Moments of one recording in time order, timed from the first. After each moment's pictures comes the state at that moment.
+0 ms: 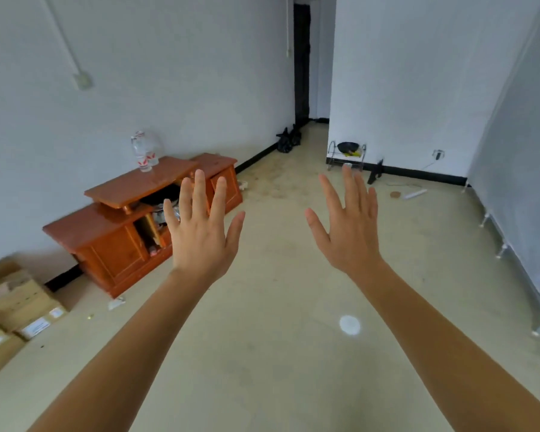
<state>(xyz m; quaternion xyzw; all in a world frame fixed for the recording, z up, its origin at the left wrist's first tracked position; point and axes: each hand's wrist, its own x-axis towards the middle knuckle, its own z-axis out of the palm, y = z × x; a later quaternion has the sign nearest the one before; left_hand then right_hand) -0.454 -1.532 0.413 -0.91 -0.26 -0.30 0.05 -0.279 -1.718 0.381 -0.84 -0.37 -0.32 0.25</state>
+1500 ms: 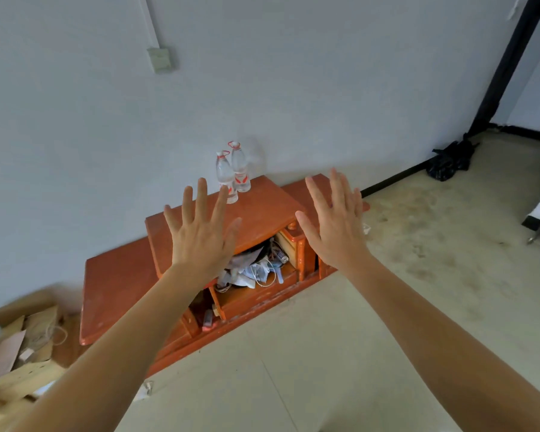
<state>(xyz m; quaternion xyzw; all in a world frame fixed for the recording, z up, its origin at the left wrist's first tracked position) 0.065 -0.585 0.375 -0.85 -0.49 -0.17 0.10 0.310 -0.671 0.345 -0.74 -0.59 -0.17 0.27</state>
